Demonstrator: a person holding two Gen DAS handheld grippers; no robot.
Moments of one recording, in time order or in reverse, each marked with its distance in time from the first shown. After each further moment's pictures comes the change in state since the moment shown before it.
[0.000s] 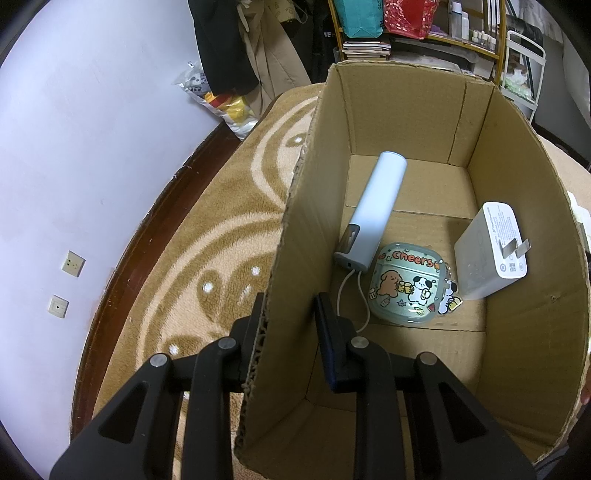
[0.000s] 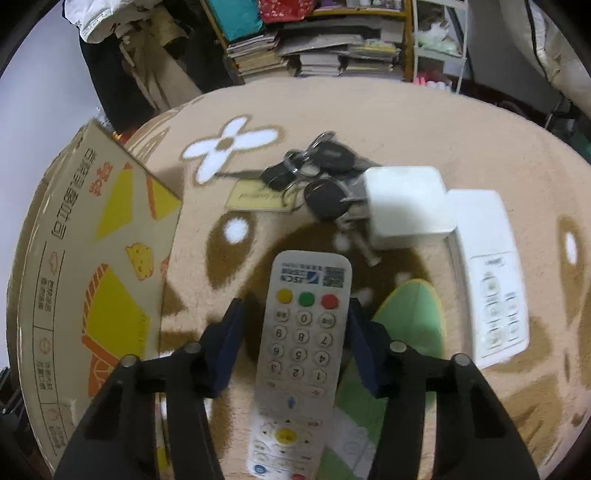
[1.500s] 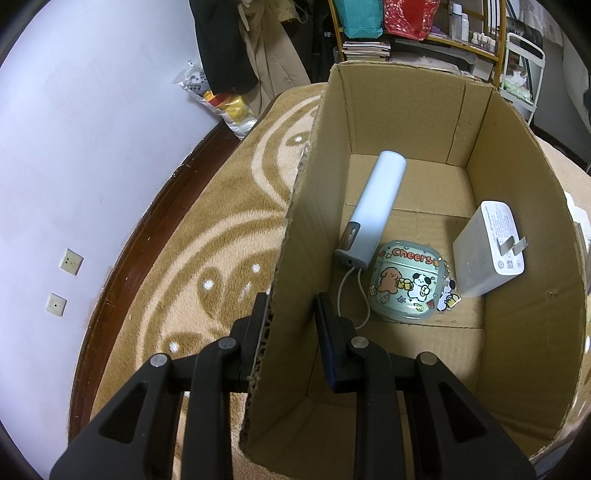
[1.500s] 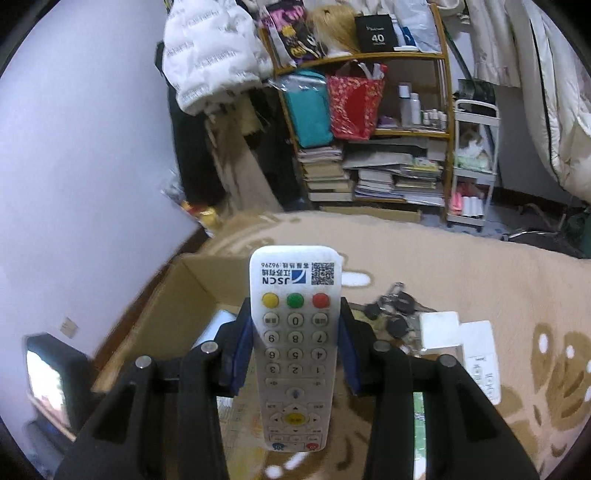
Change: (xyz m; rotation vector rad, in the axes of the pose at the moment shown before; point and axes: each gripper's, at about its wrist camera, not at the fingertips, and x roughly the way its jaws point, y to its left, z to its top) left arm 0.001 0.003 -0.001 -0.004 0.001 -0.008; right arm -0.139 0.076 0.007 -0.125 -0.407 0.187
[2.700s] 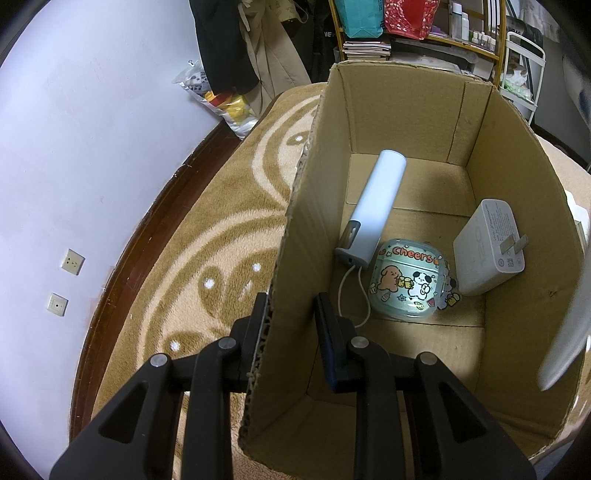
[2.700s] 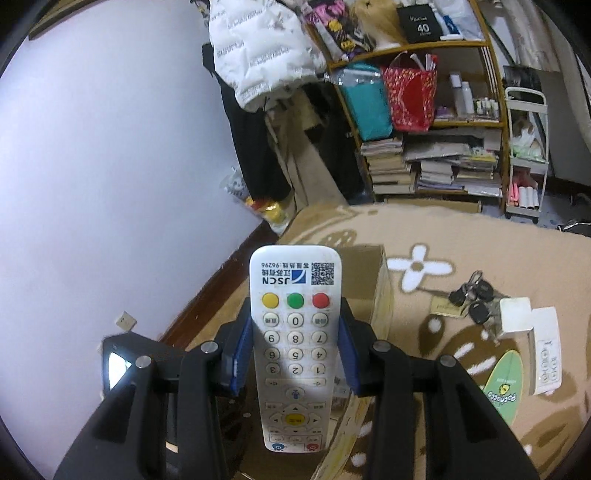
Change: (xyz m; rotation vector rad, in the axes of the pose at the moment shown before) left arm -0.001 0.000 -0.002 0.004 0.000 0.007; right arm 0.005 0.045 -0.018 -0.001 0.056 0.206
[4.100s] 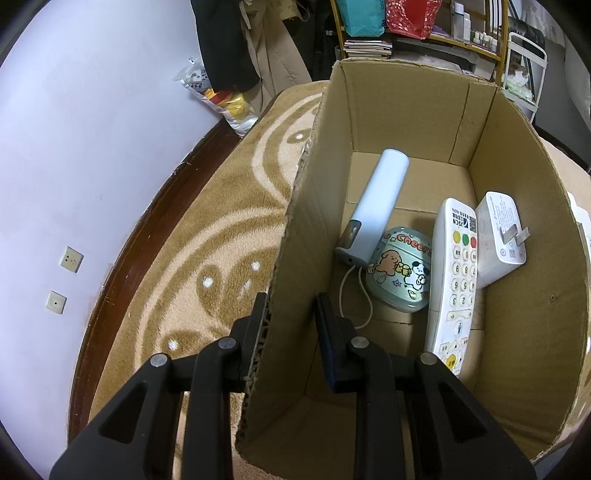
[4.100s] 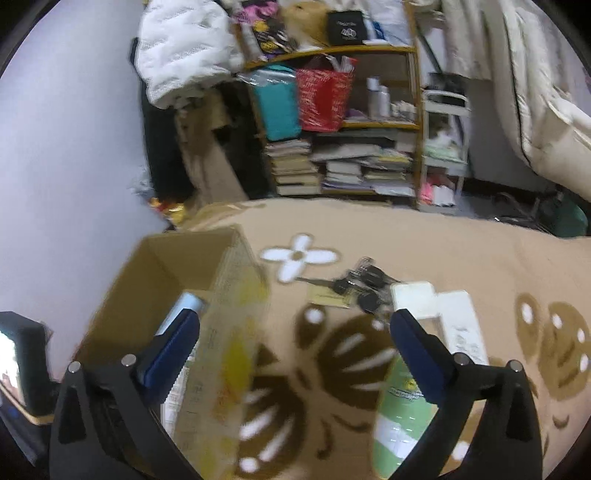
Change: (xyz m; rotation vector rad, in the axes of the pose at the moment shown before) left arm 0.003 -0.001 0.004 -0.009 0.009 -0.003; right arm 0.001 -0.073 -0.018 0.049 -0.021 -0.406
